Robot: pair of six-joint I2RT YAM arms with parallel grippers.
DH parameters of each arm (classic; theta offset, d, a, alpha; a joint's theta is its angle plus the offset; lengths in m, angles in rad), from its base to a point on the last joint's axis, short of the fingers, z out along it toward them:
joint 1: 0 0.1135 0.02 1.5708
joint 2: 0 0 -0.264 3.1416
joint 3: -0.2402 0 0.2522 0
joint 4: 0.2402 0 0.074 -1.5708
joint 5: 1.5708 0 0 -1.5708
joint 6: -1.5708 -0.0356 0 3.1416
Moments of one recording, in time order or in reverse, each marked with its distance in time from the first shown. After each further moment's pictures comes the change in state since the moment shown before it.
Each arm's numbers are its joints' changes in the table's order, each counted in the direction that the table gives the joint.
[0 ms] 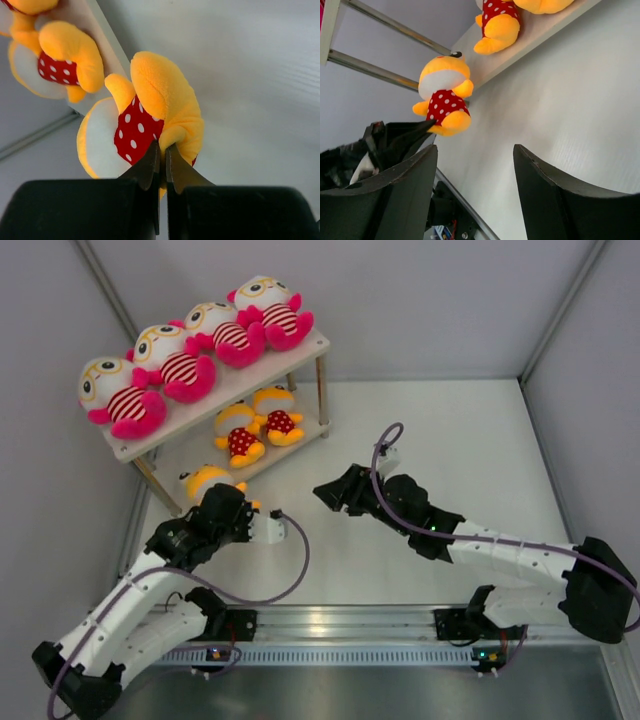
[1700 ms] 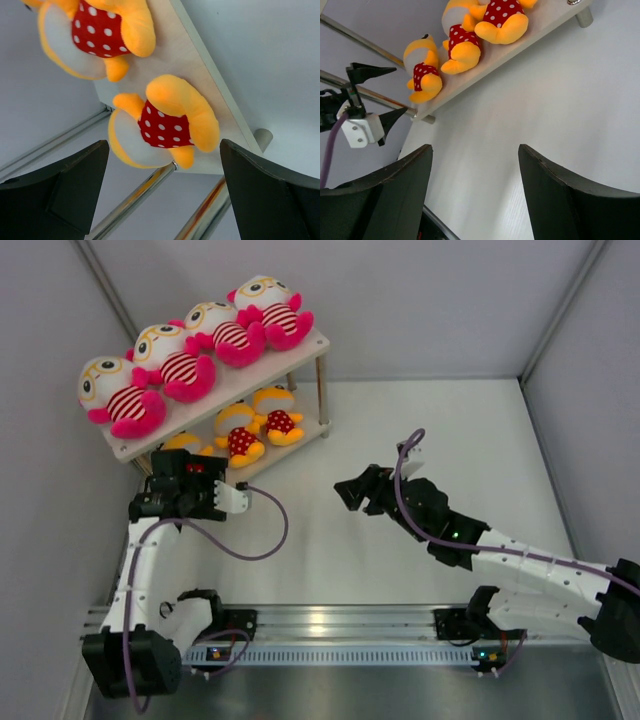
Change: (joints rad) left arm 0.743 -0.272 -0.090 -0.191 0.468 -0.668; right arm -0.004 0.174 0.022 0.175 0.163 0.144
